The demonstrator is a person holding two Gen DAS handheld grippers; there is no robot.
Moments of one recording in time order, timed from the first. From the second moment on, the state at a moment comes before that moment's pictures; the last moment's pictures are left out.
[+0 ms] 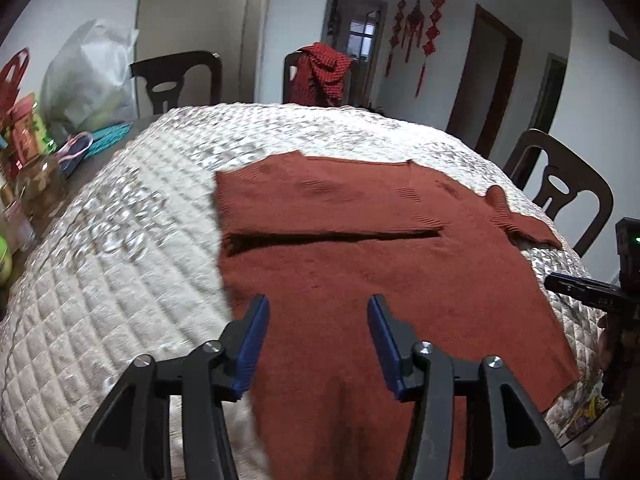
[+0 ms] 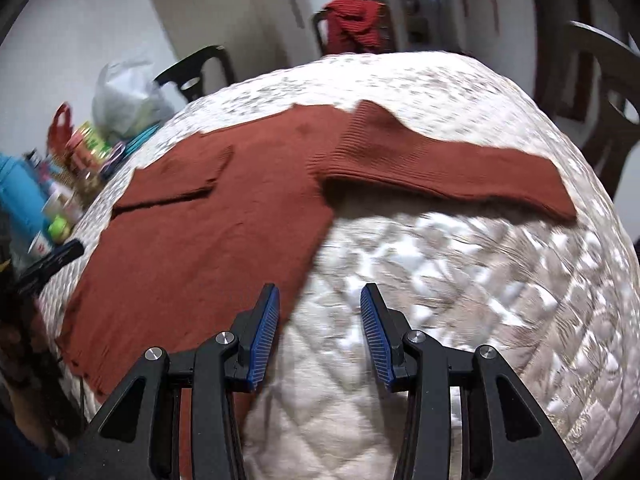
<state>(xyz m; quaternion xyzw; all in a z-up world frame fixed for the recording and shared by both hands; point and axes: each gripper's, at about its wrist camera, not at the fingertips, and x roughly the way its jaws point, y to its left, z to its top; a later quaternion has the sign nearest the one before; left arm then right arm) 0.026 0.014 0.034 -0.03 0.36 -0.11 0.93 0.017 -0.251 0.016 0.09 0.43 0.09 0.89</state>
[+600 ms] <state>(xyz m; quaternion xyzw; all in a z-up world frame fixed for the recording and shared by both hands) 0.063 -0.022 0.011 -0.02 0.40 -0.09 0.91 0.046 -0.361 0.012 0.28 0.37 -0.03 0.88</state>
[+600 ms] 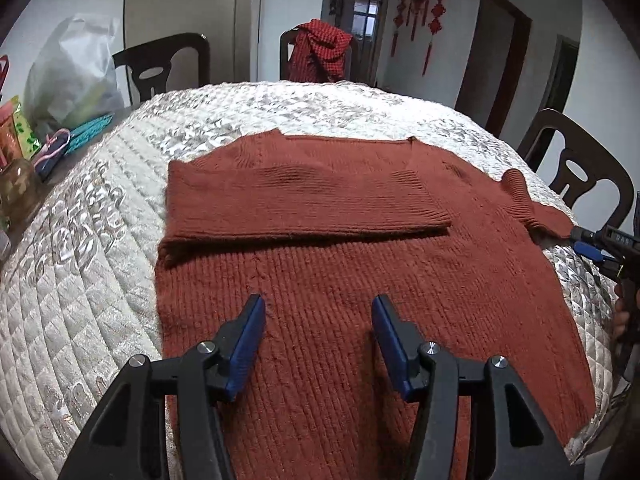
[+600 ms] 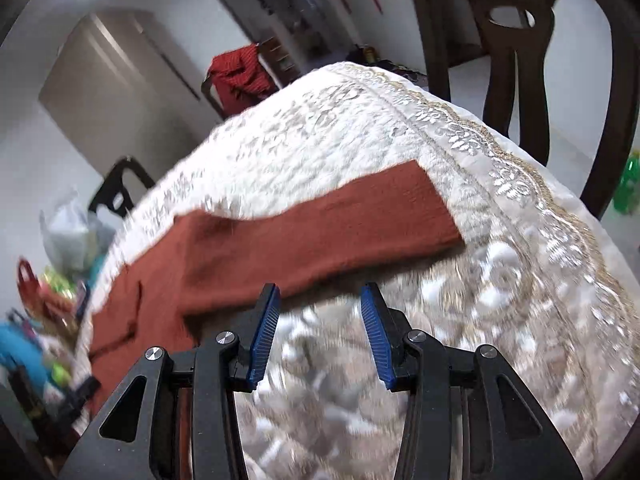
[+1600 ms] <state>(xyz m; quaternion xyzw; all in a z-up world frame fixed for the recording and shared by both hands) 0.060 -0.020 0.005 -0.03 0.40 -0.12 0.91 0.129 -0.172 0.072 0.15 0.37 0.22 0.89</state>
